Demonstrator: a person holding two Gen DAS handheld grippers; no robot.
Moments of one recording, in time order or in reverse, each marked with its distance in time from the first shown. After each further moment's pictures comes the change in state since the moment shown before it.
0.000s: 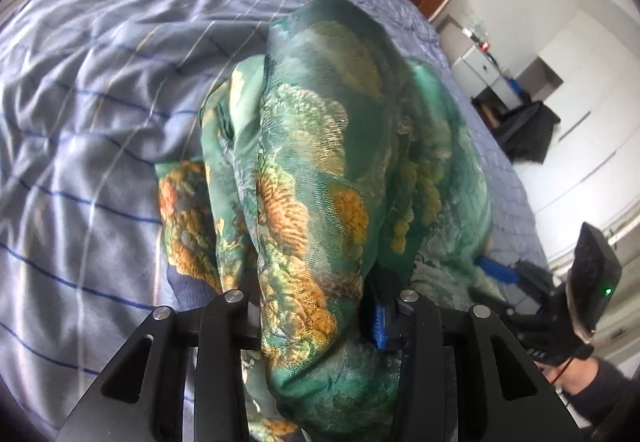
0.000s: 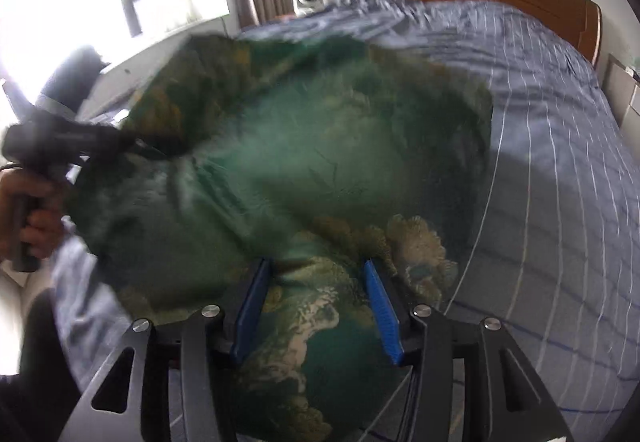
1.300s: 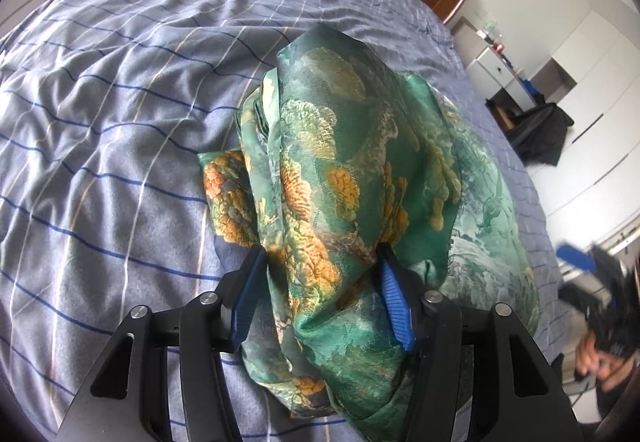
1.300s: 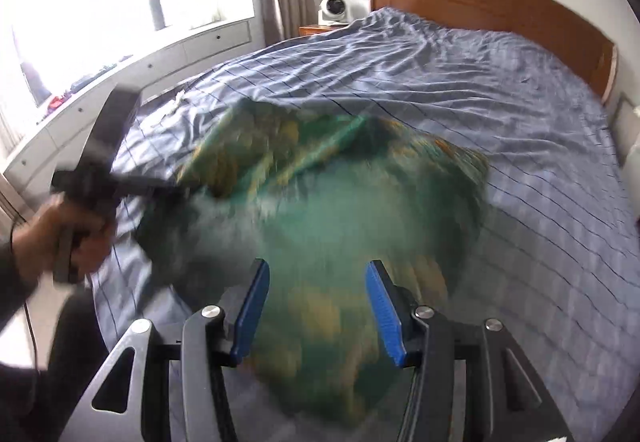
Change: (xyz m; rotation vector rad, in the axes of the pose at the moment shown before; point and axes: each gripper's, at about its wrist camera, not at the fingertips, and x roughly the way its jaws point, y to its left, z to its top) left arm -0.032 0.011 -0.013 -0.007 0.005 0.068; right arm -0.092 0.037 0.033 -0.110 -0.038 -0.001
